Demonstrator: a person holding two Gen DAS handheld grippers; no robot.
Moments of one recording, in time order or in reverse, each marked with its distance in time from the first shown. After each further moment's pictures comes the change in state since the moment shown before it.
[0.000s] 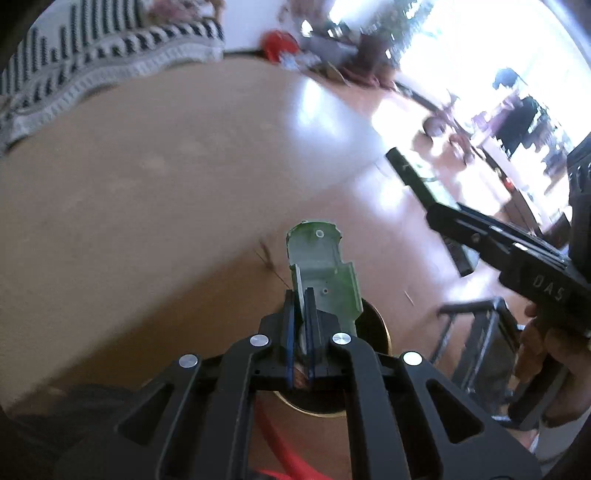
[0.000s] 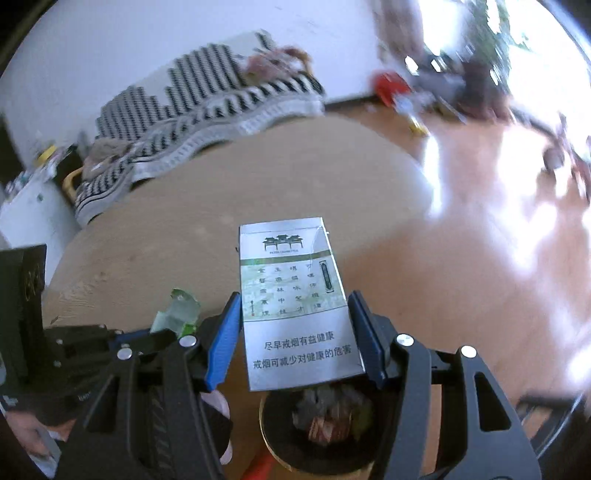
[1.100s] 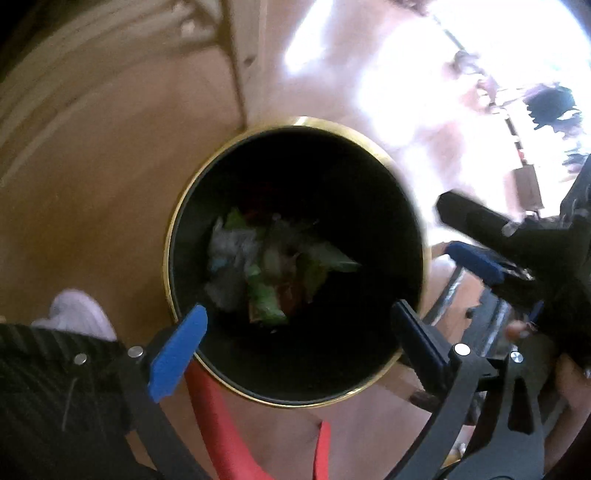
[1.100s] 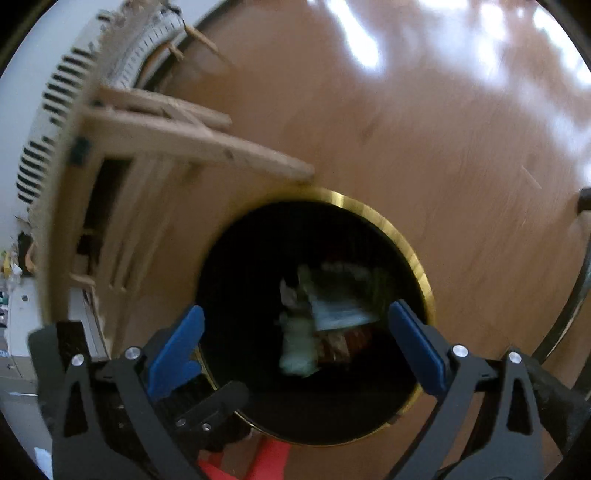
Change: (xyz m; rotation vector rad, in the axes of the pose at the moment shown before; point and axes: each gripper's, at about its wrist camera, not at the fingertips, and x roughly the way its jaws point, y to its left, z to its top) left arm 0.190 0.011 -0.084 -0.155 0.339 -0.096; right arm 0.096 -0.116 -0.101 0.476 0.237 -0.027
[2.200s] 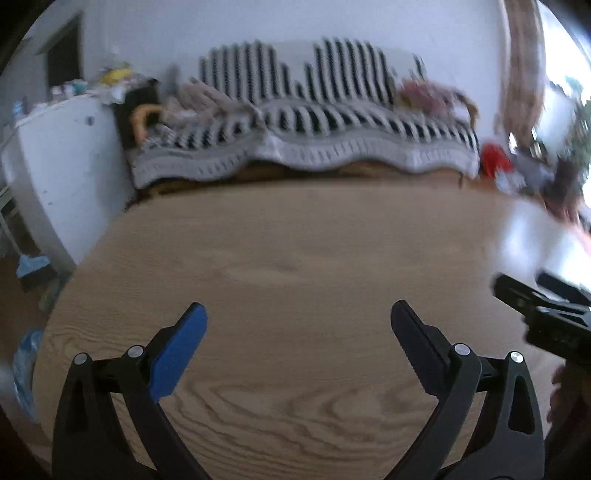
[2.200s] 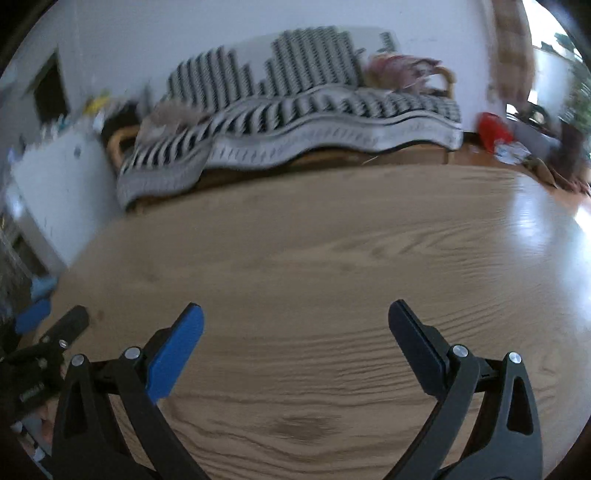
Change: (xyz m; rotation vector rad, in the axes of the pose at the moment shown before) left arm -0.375 0.345 0.032 -0.328 -0.754 0.687; right arm 0.109 0.579 0.002 -0.869 -0.252 0.146
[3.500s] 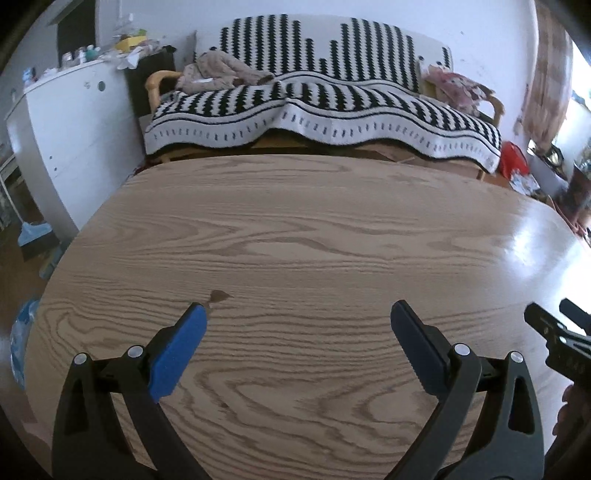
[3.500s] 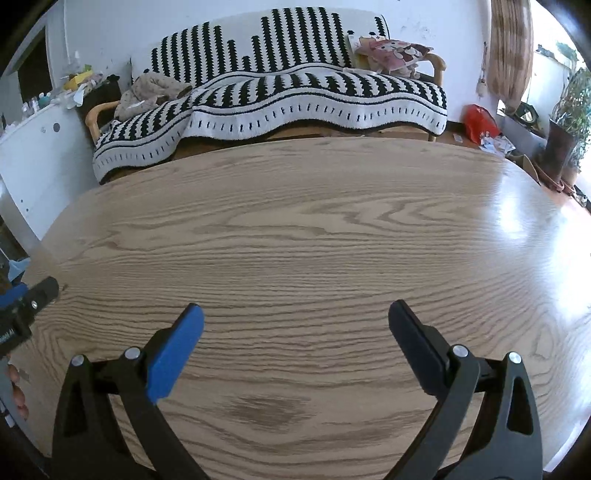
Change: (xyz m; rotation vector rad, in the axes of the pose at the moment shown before) left arm 0.022 0.040 0.002 -0.114 0.054 0.029; right arm -0.012 -0.029 -0.024 0.028 0.051 -0.105
